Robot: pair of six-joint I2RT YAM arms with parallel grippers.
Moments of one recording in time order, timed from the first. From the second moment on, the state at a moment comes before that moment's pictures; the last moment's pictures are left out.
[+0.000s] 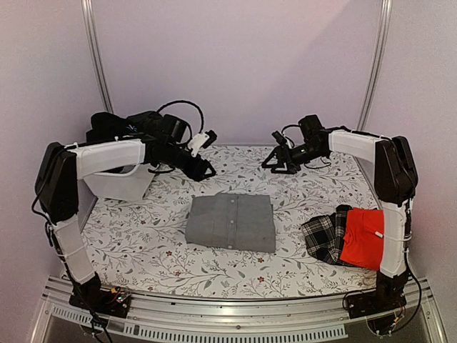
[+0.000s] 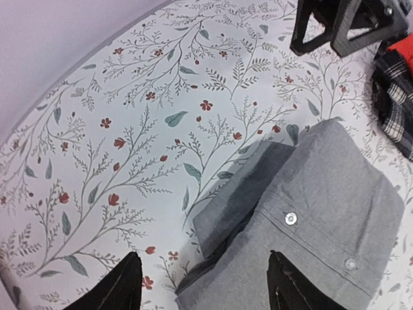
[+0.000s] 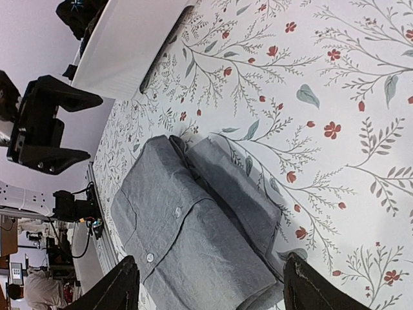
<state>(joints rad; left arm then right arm) -0.56 1.88 1.46 -0.36 0.24 0.23 0.36 2.14 1.74 -0.54 -0.85 0.19</state>
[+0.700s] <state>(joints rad) -0.39 1.88 1.14 -0.30 0.61 -0.39 0.49 2.23 1.72 -0.73 -0.74 -0.06</state>
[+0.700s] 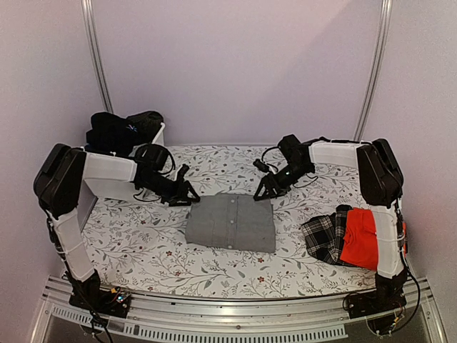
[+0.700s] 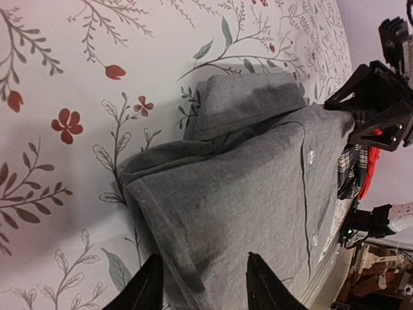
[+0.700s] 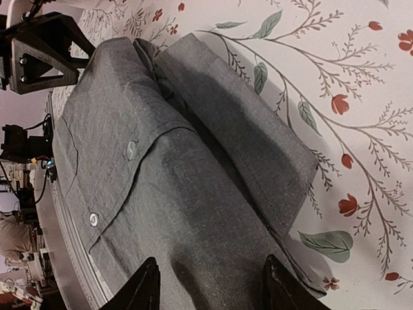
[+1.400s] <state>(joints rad) -0.39 1.90 1.22 -0.19 0.70 -0.42 0.47 2.12 1.64 -0.77 -0.68 -0.05</state>
